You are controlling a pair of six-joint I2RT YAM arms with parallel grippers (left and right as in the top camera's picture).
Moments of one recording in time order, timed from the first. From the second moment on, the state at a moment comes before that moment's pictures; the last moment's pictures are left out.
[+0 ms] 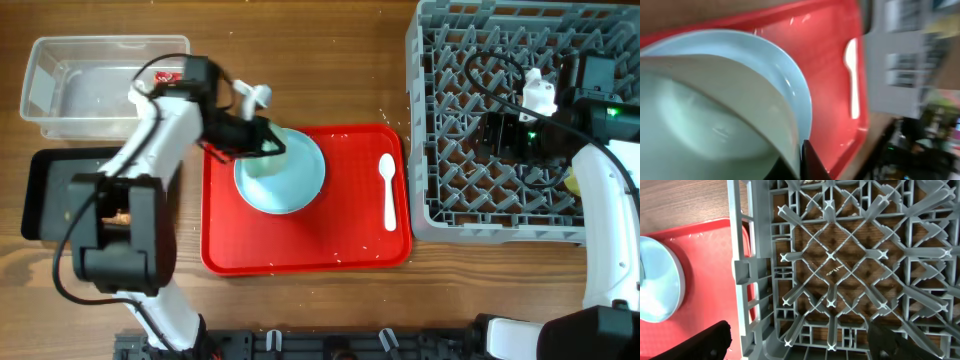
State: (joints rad) left arm -0.11 1.91 1.34 -0.88 0.74 0.07; right arm -0.17 1.49 1.37 -1.14 -0.24 -0.03
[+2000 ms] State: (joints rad) left arm 0.34 1.52 1.35 -1.14 0.21 -0.34; right arm 0.58 1.86 1.44 -0.68 -0.01 0.47
